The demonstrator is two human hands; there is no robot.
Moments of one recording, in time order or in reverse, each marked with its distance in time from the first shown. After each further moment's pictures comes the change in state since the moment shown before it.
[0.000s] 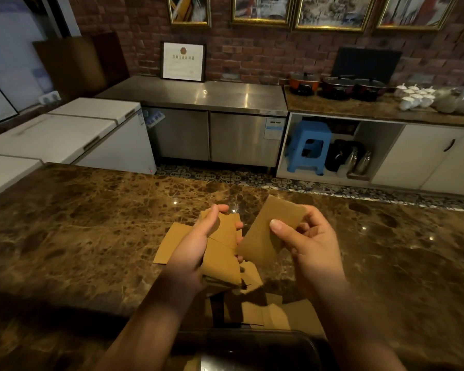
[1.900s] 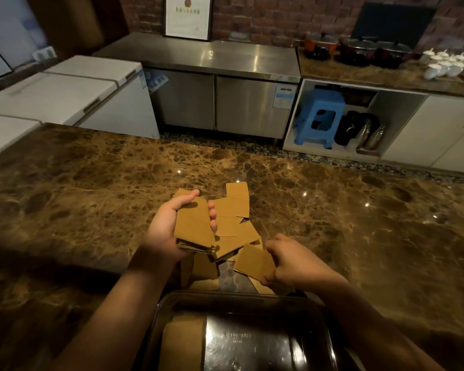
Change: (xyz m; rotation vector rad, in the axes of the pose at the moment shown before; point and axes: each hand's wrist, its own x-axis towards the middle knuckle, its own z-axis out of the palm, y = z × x) left_hand 0.009 -0.002 -0.070 -0.210 0.168 -0.198; right_hand -0.003 0.092 -0.024 -1.303 -0.657 0.285
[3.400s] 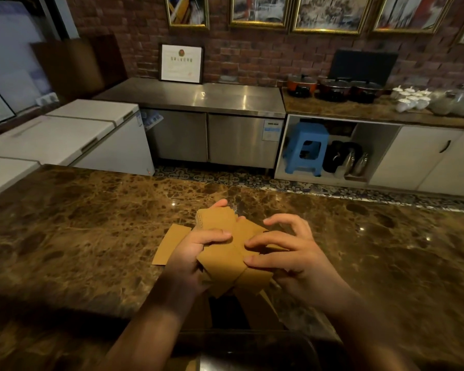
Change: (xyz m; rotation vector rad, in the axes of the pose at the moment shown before) left_hand -0.030 -0.020 0.057 -0.111 -0.489 0.182; right_hand -0.052 -0.027 -0.075 -0.028 0.623 -0.749
